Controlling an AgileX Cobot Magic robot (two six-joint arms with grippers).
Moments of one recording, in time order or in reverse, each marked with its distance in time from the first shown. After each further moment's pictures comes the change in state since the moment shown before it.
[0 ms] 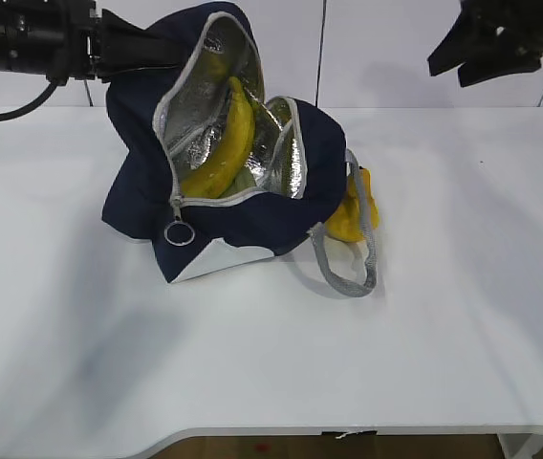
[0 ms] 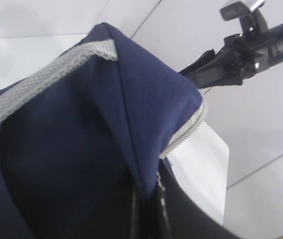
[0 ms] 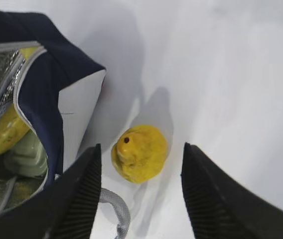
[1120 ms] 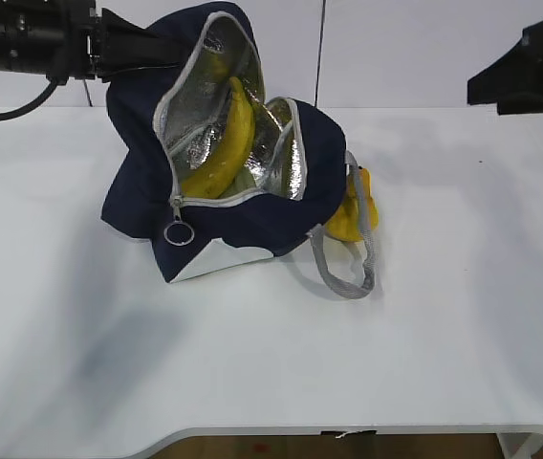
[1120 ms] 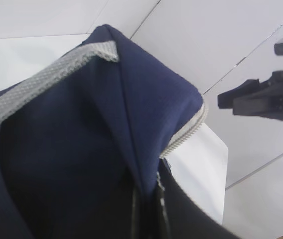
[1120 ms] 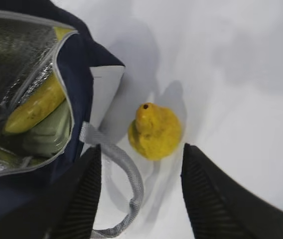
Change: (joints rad) left arm 0.000 0.000 0.000 -0.002 0.000 0.000; right arm -0.058 -0.399 0.629 0.303 -0.302 -0.395
